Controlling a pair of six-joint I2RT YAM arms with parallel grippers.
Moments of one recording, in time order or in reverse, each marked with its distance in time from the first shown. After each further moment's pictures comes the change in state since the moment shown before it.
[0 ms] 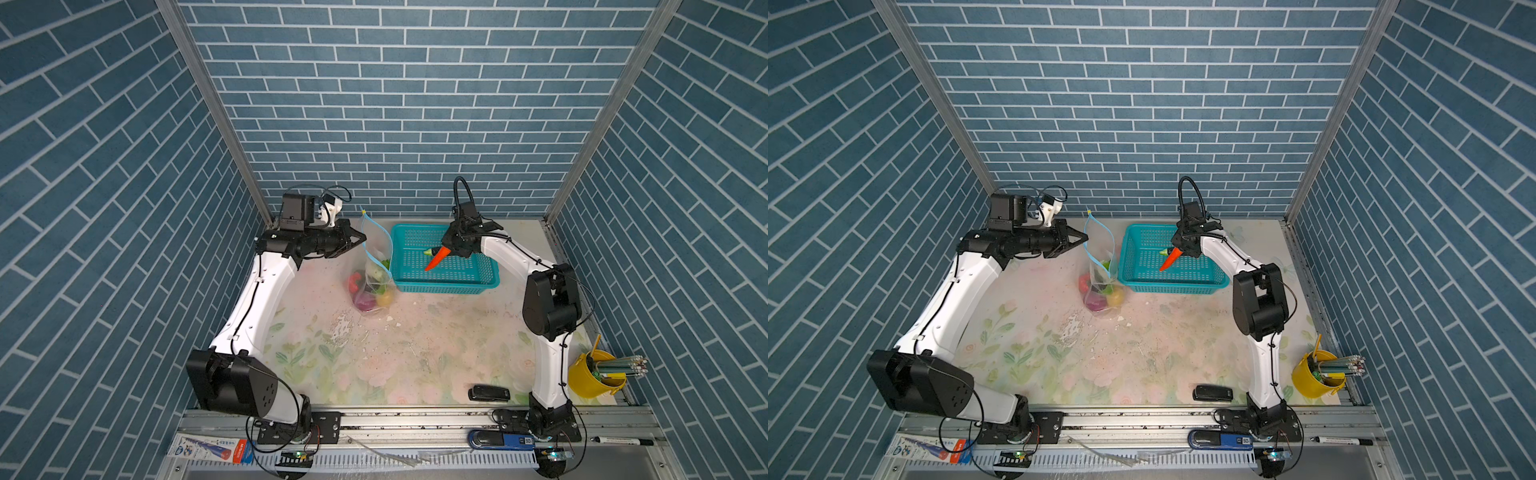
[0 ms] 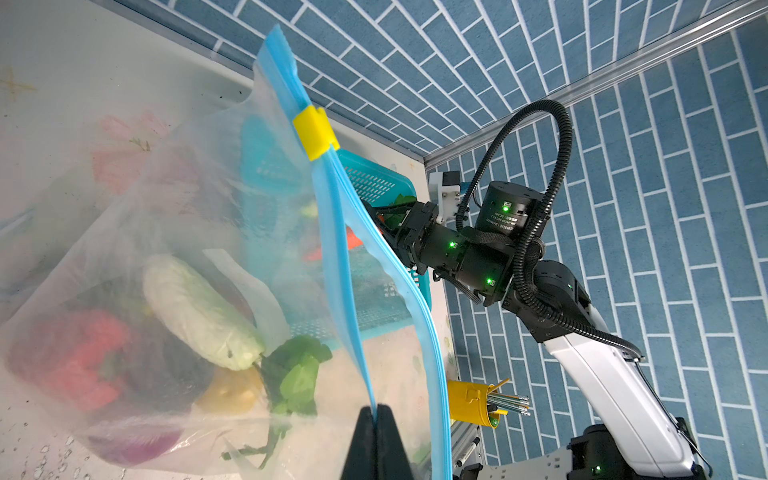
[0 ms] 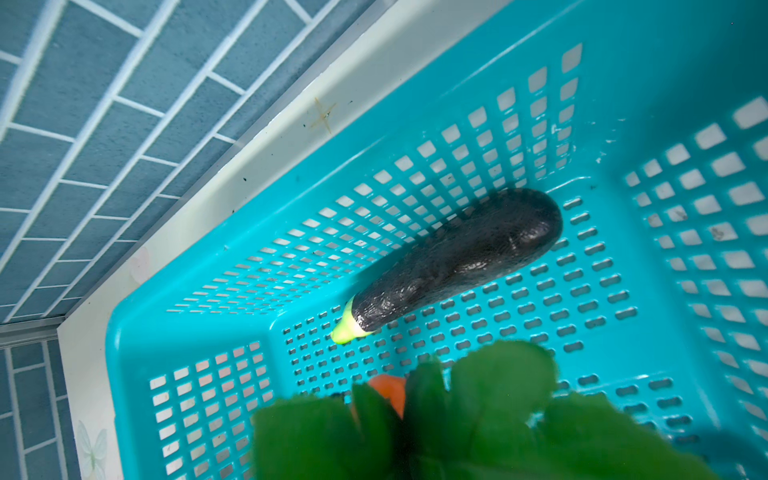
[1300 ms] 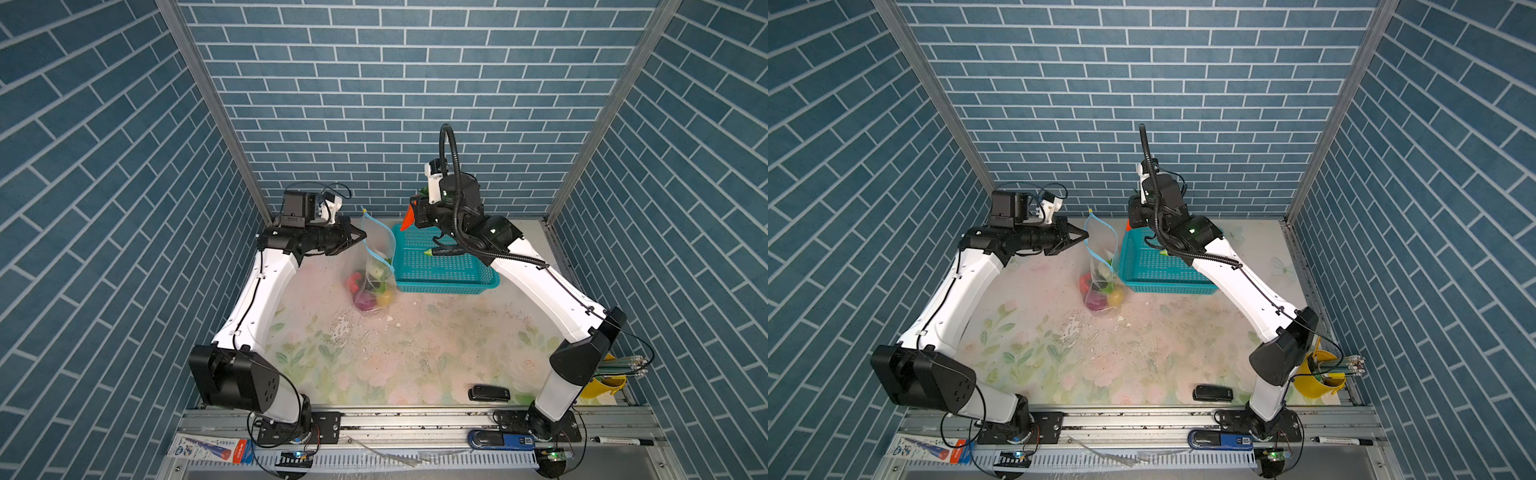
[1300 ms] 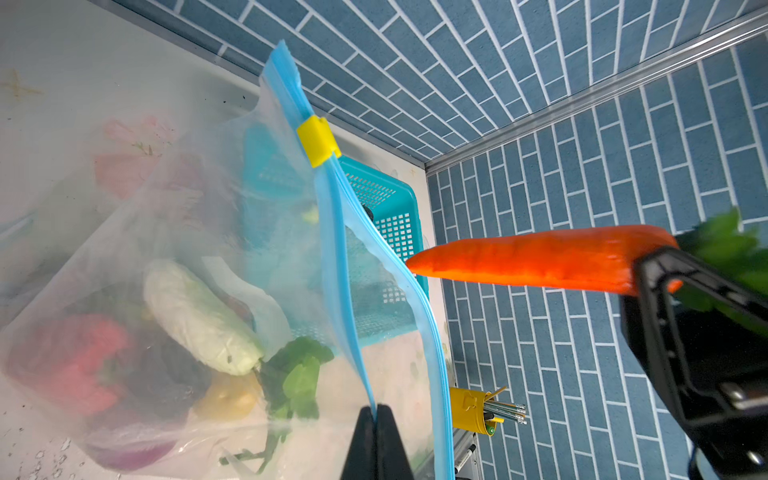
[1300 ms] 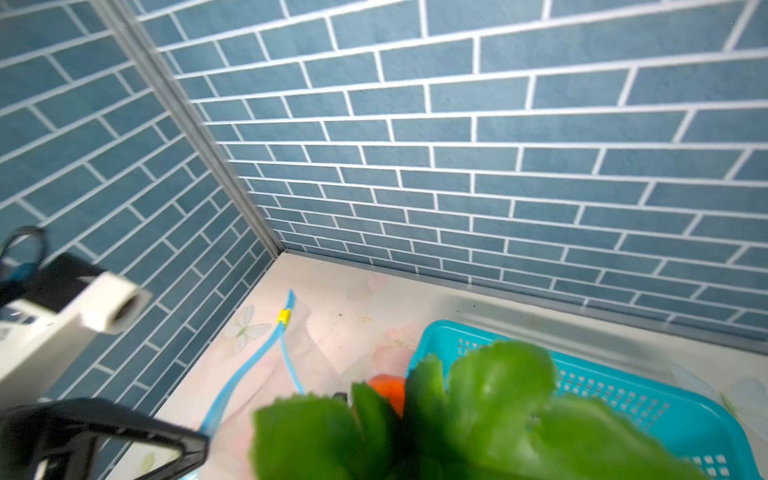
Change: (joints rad) left arm -0.001 0.029 0.035 -0.001 -0.008 -0.023; right arm 0.383 -0.343 0.205 0.065 0.193 -0.606
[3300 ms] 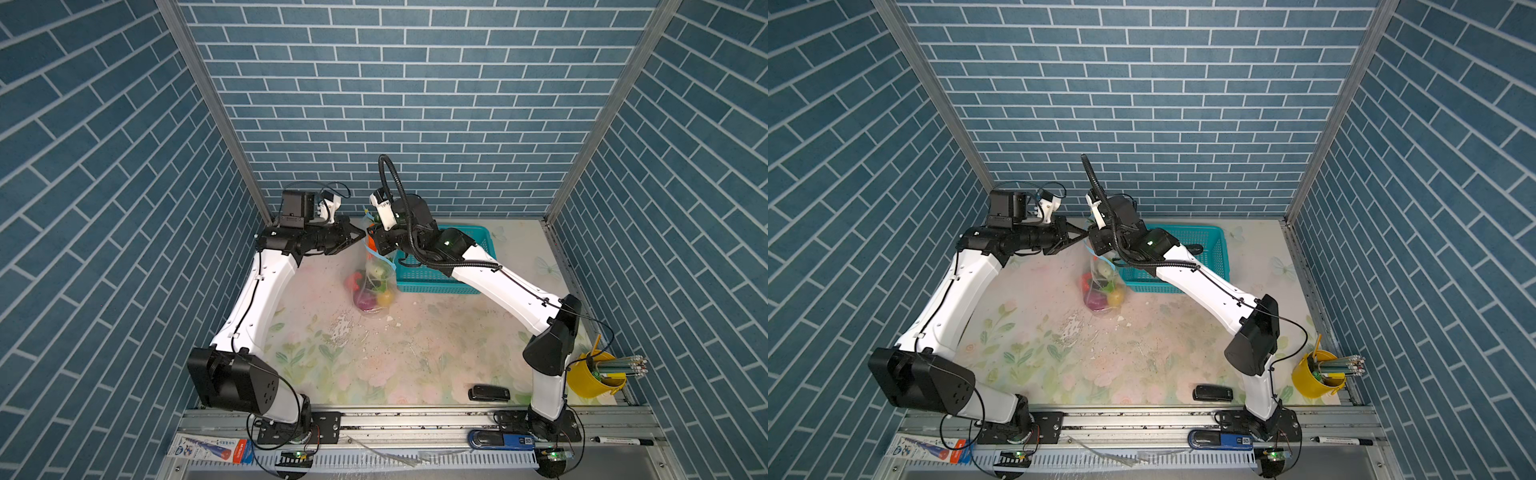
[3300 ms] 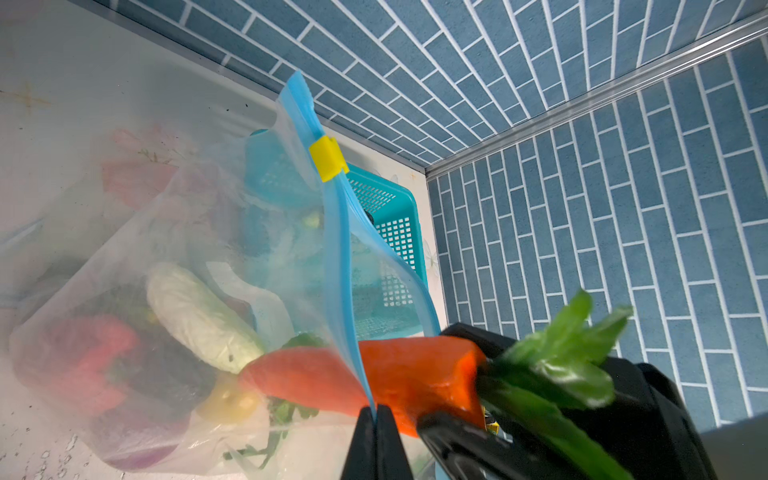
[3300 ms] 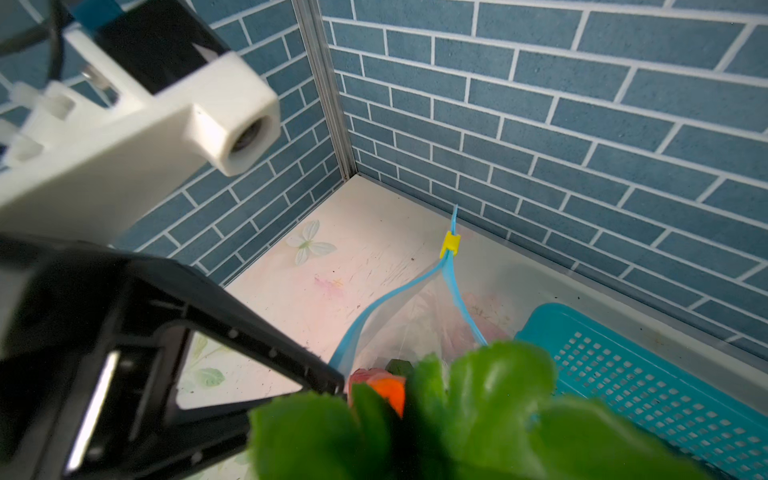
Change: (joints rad) left arm -0.001 -0.012 0.001 0.000 -0.013 -0.003; right arm 0.119 0.182 0.048 -0.010 -0.107 -0.089
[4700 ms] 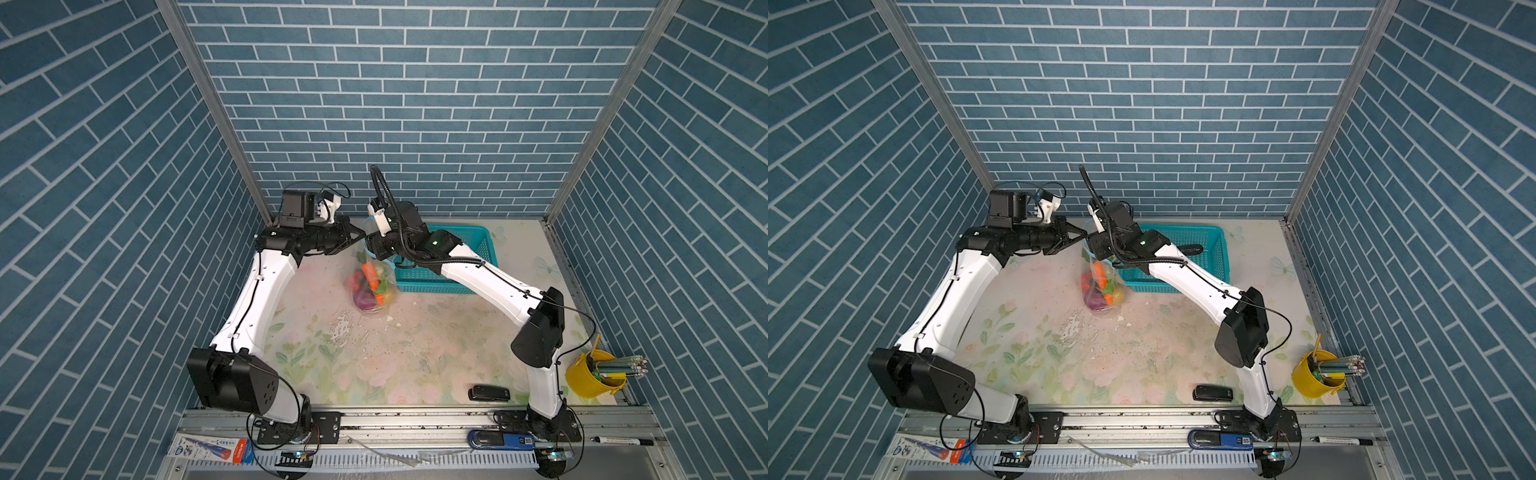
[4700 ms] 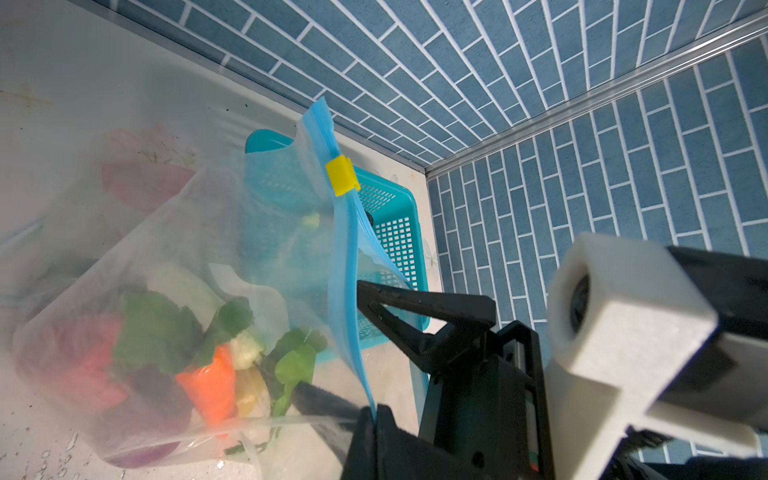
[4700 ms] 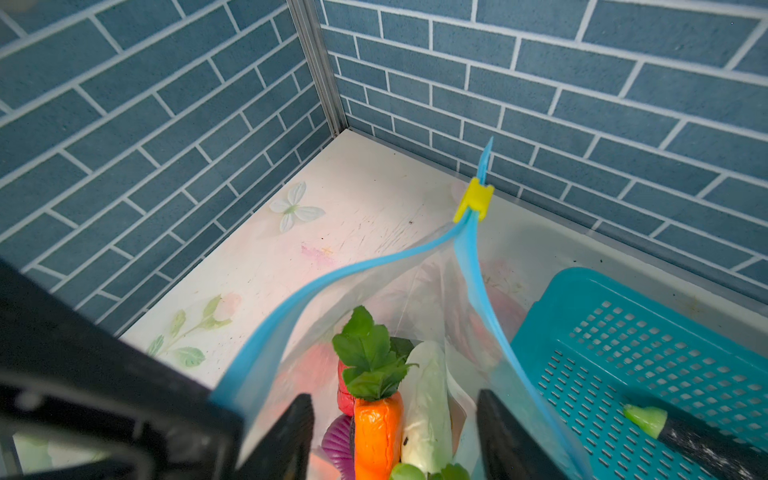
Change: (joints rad) left arm -0.001 -0.002 0.000 0.000 -0.001 0.000; right arm -0.022 0.074 -0.010 -0.004 -0.045 0.002
